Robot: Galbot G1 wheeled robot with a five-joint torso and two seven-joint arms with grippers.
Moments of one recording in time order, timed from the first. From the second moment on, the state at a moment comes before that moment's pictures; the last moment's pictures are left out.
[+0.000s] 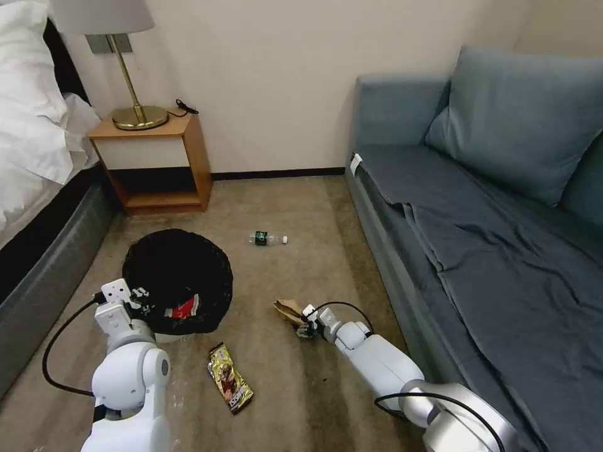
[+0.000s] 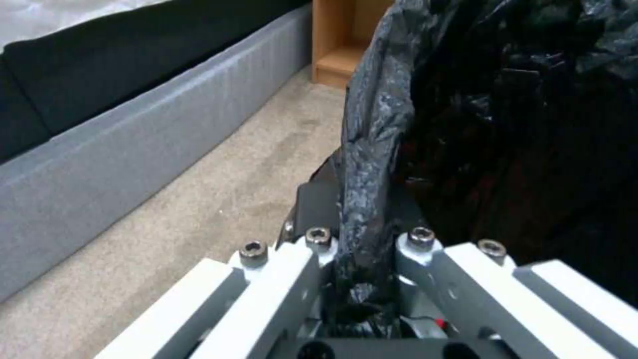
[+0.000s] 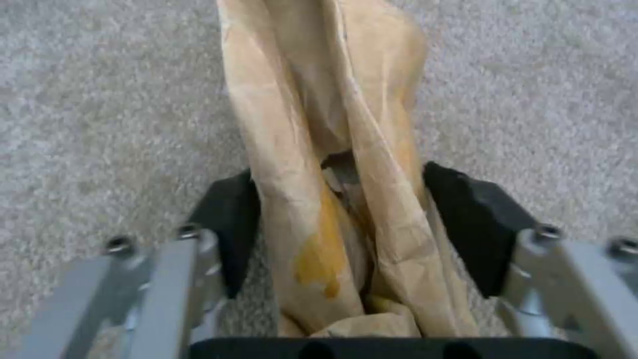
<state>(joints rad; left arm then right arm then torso) 1.28 -1.56 -0.75 -2.06 -0.17 0.53 -0.38 -0.53 1.52 -0.23 0.47 0.10 0.04 -0.24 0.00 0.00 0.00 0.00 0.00</state>
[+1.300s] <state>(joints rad) 1.25 -1.56 -0.75 -1.98 -0.18 0.50 -0.39 -0.43 1.53 -0.30 0.94 0.42 0.14 0.10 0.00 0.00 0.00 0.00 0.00</state>
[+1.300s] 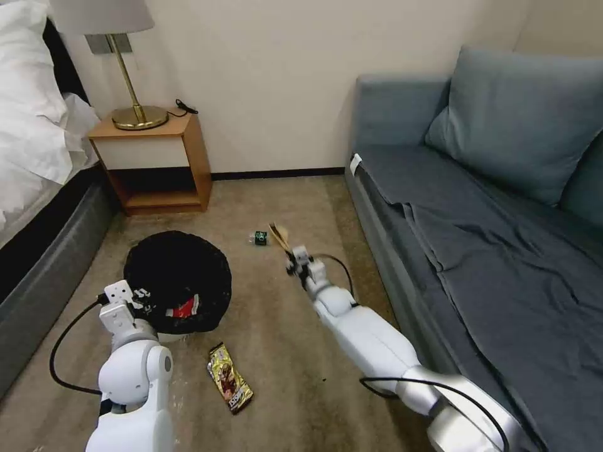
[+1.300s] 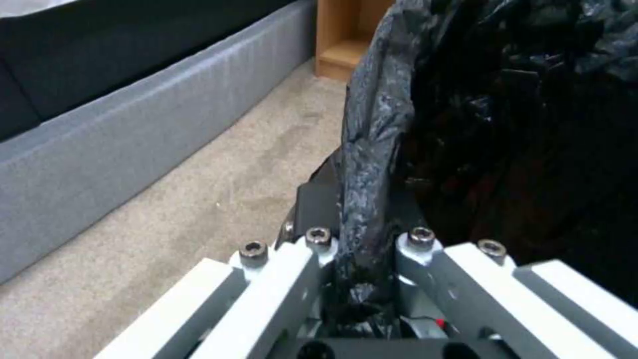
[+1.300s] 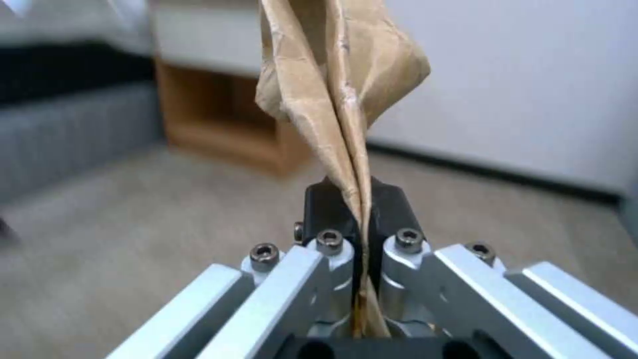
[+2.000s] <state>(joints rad) 1.23 -1.60 -0.74 -1.97 -0.14 0.49 -0.38 -0.37 1.60 -0.71 1.21 0.51 0.04 0.28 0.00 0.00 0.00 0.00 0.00</state>
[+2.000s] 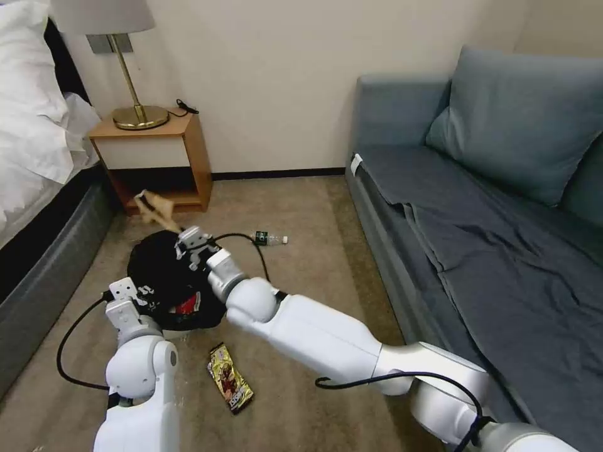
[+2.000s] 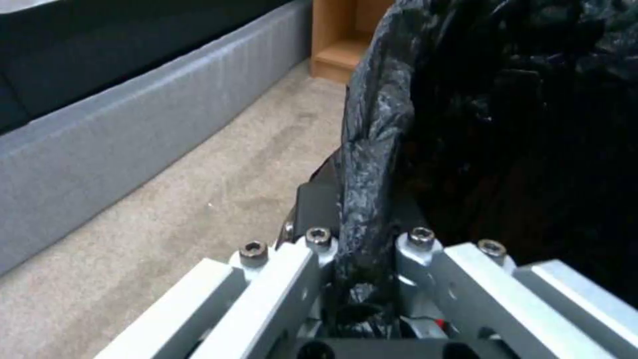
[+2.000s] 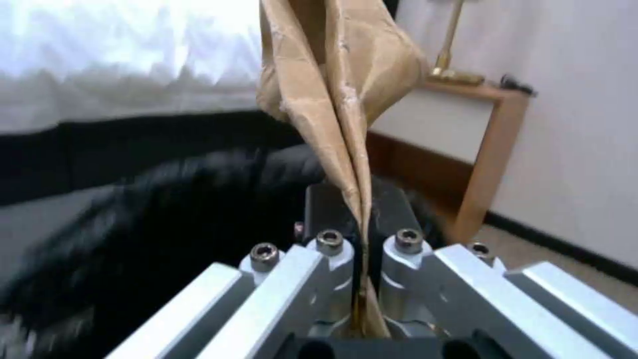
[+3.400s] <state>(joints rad) 1.21 -1.56 -0.79 -1.98 -0.16 0.48 -0.38 -0.45 1.48 -0.43 1.12 0.41 -0.20 0.34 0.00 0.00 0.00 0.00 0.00</state>
